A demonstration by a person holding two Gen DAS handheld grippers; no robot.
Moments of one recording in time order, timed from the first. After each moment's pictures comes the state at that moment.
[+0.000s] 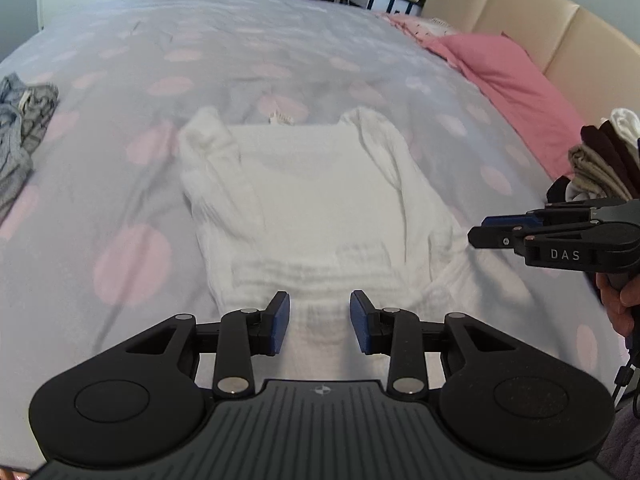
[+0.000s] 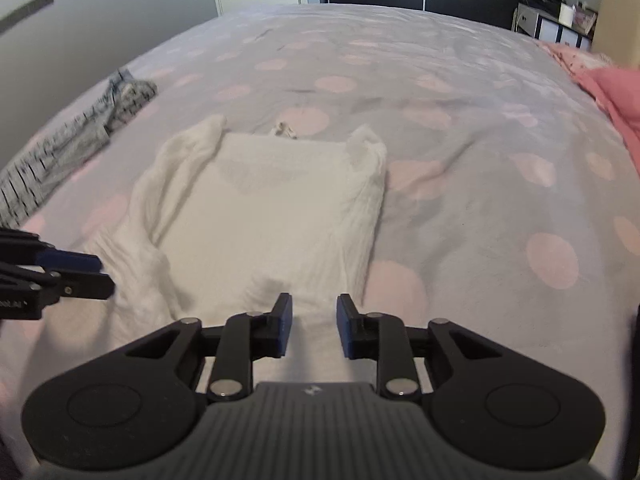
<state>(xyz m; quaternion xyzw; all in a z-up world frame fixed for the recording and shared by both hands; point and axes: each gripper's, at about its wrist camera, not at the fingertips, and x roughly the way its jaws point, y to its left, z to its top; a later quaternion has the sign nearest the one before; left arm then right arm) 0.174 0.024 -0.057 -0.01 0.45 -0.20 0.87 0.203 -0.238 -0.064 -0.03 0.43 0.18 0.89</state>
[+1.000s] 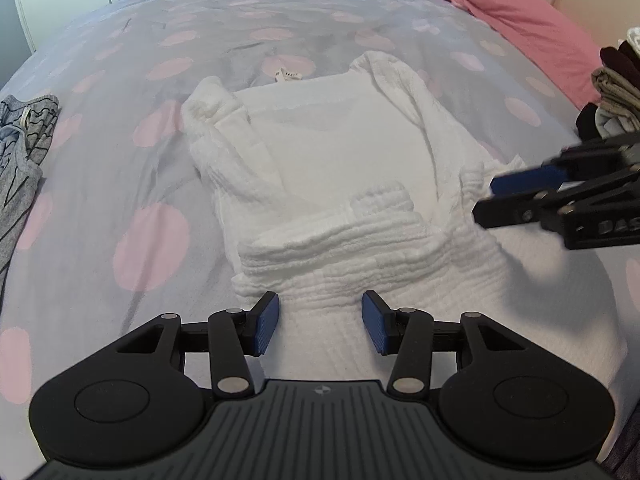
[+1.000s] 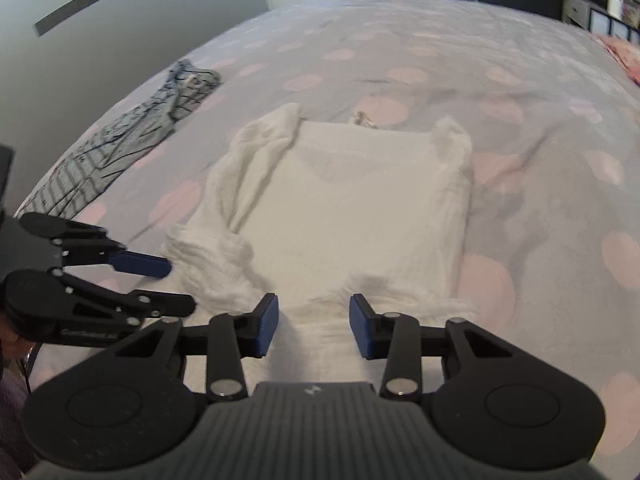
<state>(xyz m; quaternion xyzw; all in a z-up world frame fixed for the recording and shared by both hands) 0.163 0.007 -0.074 0.08 0.49 -0.18 0.85 0.194 -0.207 -0.075 -0.01 0.45 0.25 0.86</state>
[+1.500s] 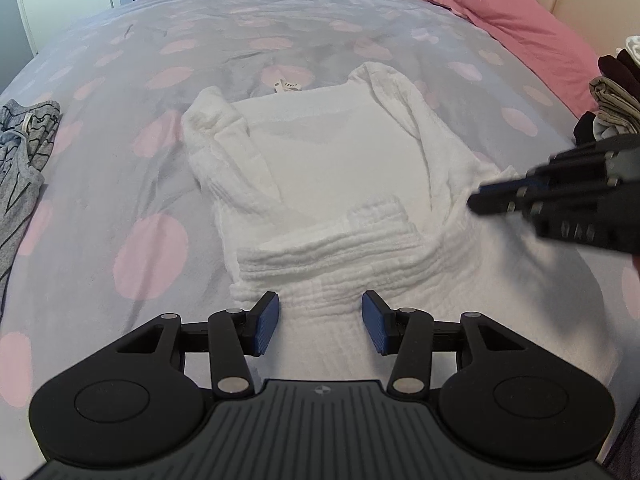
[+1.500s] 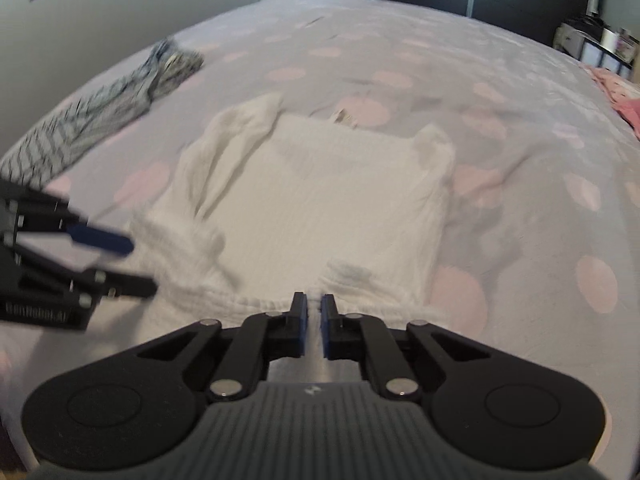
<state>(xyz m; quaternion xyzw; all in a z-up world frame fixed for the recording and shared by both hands) 0.154 0.008 -0.061 0.08 0.49 -0.17 0.85 0.195 -0.207 -0.076 -0.07 0.42 0.21 0.88</state>
